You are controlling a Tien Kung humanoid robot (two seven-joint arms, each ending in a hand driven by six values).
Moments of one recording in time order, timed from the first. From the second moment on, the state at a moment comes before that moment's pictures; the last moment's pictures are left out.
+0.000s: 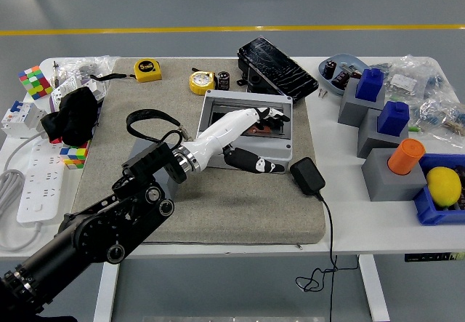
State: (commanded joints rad) left arm -0.50 0.00 -0.90 -1.18 1.81 0.04 -0.19; right arm 0.04 -0.13 1.69 0.18 -1.53 0.15 -0.22
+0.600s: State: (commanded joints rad) left arm -0.26 0.00 -1.27 -1.38 1.54 0.08 -0.27; right arm 0.04 -0.14 1.68 0.18 -1.51 0.15 -0.21
